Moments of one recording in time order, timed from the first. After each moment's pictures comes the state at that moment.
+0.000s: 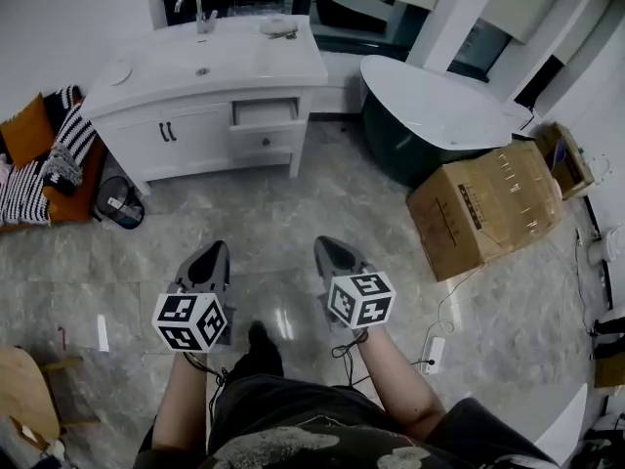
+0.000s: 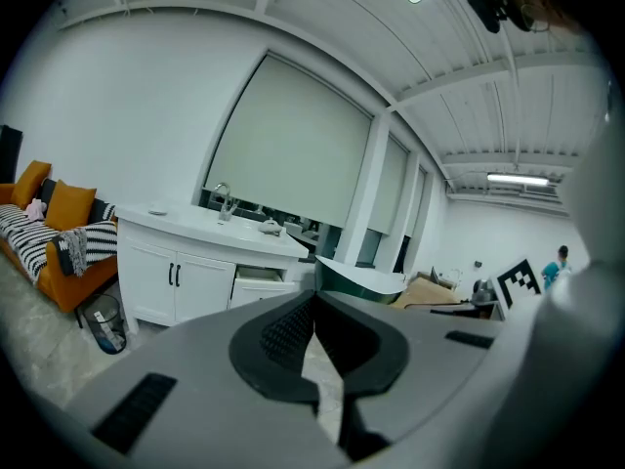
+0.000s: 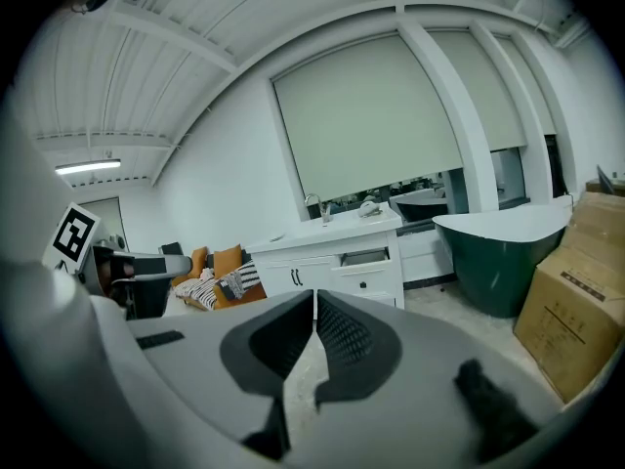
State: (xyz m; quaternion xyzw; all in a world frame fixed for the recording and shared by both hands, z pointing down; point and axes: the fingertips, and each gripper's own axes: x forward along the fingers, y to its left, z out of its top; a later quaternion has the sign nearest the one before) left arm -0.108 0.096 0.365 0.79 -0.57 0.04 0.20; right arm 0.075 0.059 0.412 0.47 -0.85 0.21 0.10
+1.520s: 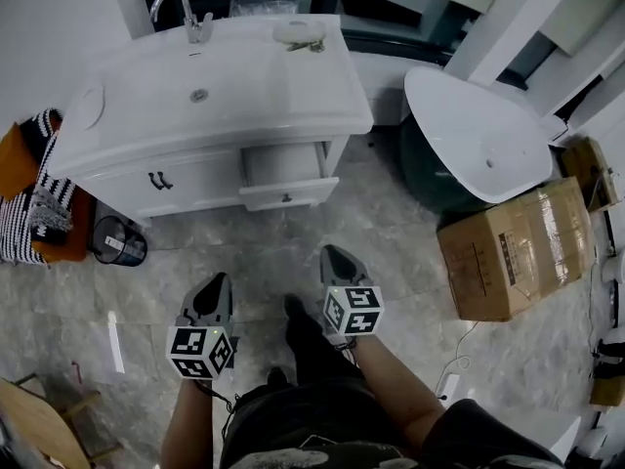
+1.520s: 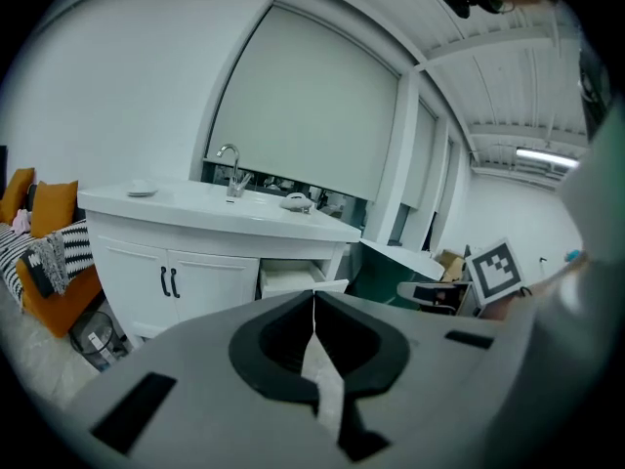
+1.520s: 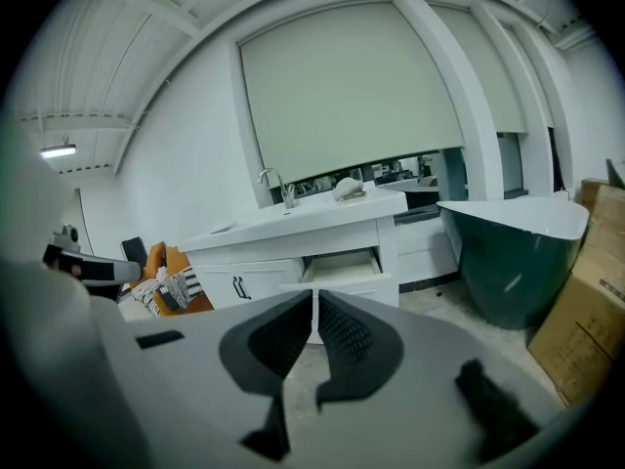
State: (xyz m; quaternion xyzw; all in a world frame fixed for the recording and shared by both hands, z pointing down) left arm -0.193 -0.199 0.467 0.77 -0.58 0.11 0.24; right arm 0.009 -0.276 0.525 0.51 -0.82 0.23 0.14
